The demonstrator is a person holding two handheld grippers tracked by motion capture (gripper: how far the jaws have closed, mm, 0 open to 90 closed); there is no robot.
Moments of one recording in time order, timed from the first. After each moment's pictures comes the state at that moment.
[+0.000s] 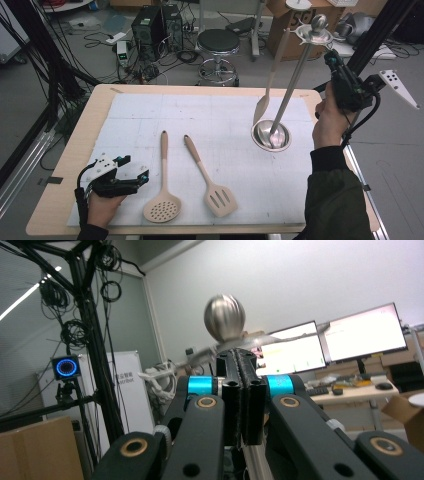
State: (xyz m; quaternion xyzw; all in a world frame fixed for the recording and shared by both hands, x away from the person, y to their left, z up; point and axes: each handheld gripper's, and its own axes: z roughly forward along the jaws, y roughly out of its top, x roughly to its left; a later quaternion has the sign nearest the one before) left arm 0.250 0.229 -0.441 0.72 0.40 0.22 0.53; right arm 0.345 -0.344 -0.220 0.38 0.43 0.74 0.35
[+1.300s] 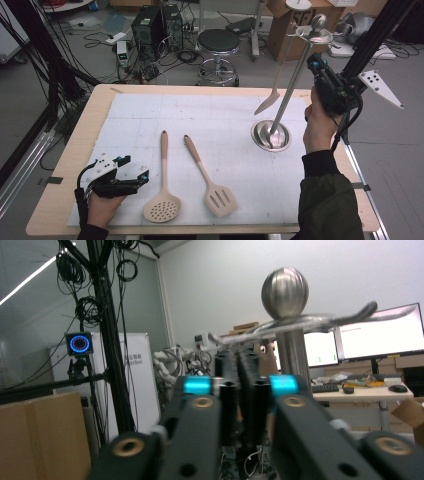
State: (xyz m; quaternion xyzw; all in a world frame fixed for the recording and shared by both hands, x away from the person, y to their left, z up) left arm 0.249 0.228 -0.441 0.72 0.40 0.22 0.53; right arm 0.338 -0.315 -0.223 0.36 0.48 0.72 0.35
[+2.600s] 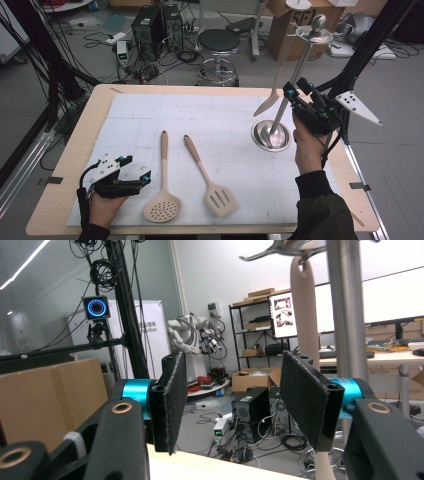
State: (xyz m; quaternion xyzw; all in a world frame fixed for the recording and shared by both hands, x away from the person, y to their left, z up) left arm 0.249 0.223 -0.441 0.72 0.39 0.23 0.53; right arm 0.319 -0.296 -0.263 0.37 0.53 0.70 0.31
